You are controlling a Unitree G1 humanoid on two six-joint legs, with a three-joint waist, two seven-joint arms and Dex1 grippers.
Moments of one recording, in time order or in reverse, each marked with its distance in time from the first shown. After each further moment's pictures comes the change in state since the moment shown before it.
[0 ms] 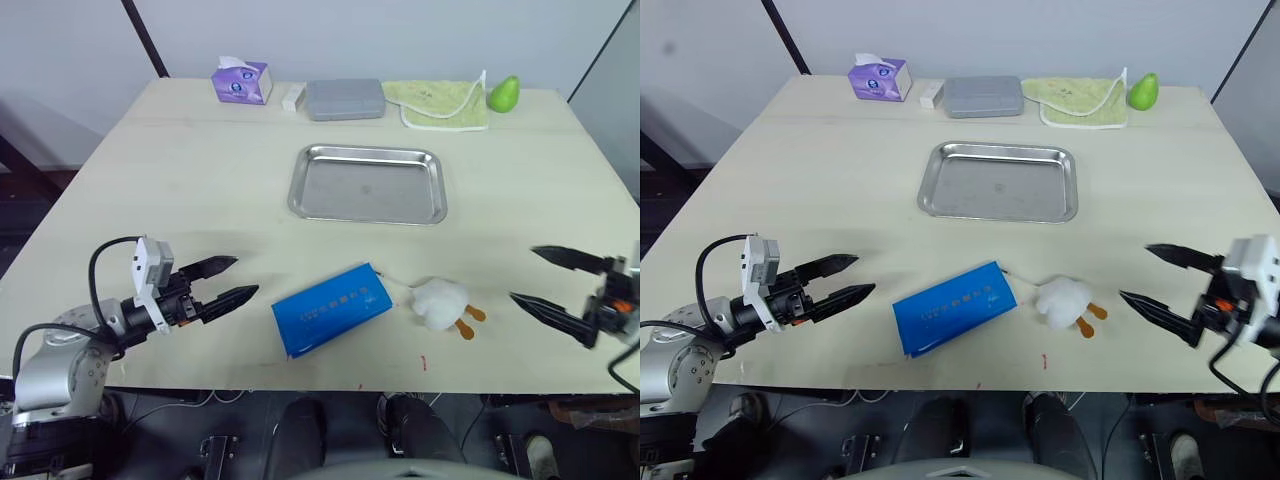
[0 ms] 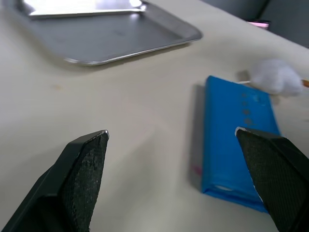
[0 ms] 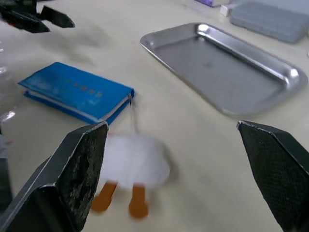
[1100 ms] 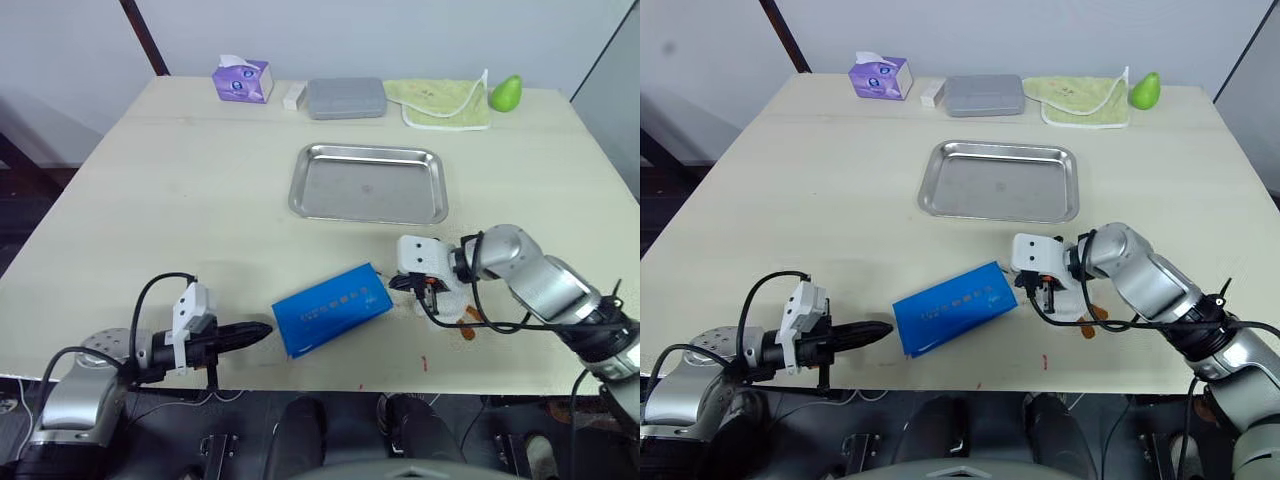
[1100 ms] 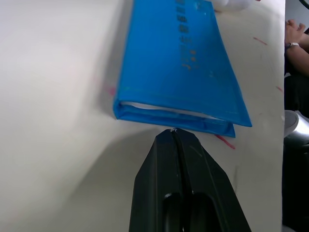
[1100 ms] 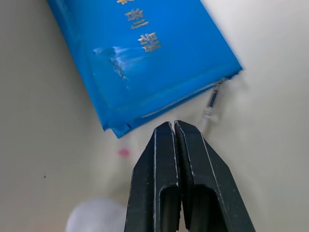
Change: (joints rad) left arm 0.105 -0.011 -0.206 -0.010 0.147 -0.104 -0.055; right arm -0.844 0.174 1.075 0.395 -0.662 0.124 0.097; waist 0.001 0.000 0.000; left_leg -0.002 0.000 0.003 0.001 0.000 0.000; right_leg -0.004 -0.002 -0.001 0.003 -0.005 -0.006
